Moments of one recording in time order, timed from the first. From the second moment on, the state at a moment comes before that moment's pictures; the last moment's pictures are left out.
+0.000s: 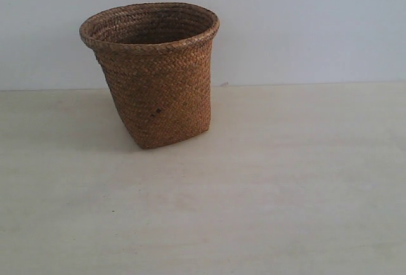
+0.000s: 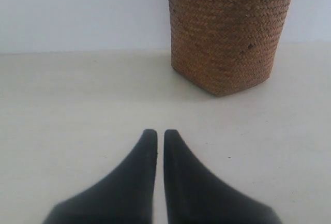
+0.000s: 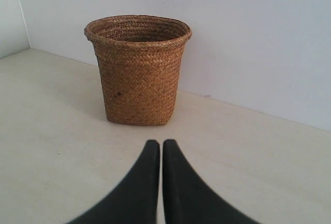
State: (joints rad) left arm -0.11 0.00 0.00 -0.15 0.29 0.14; right arm 0.52 0.19 -0.57 0.01 0.62 -0.02
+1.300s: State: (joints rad) left arm -0.04 0.00 0.00 -0.09 0.29 0.02; right arm 0.52 0.19 -0.57 0.01 0.62 -0.02
